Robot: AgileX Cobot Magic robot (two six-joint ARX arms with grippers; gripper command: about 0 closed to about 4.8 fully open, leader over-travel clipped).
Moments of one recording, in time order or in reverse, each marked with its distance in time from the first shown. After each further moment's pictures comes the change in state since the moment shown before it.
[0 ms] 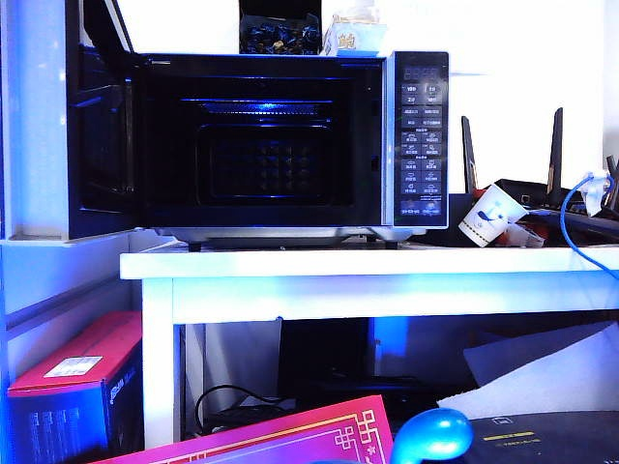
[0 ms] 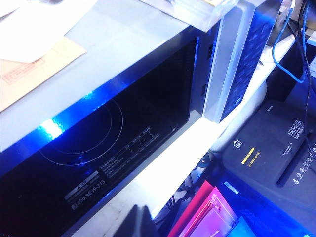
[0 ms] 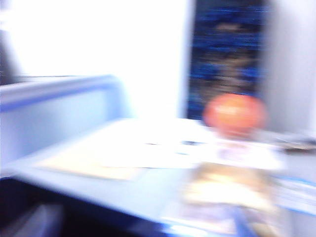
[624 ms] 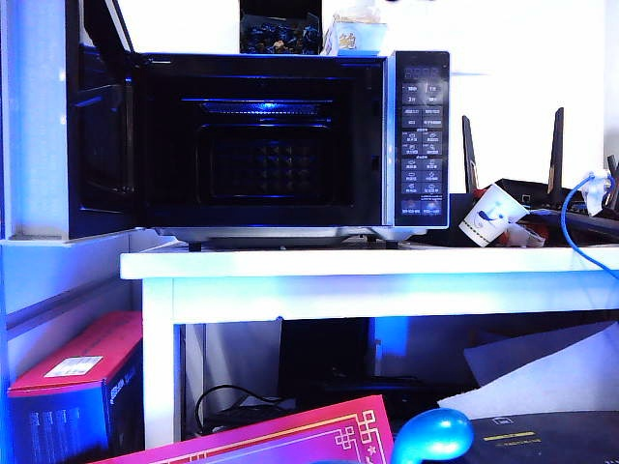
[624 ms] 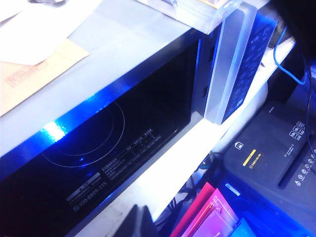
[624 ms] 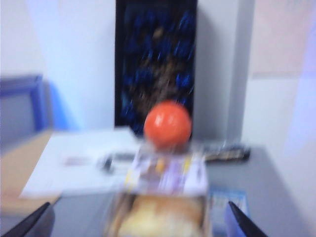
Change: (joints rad) left arm 0.000 0.000 0.000 0.008 0.000 0.000; right arm 0.011 0.139 0.177 -0.005 0.224 -0.108
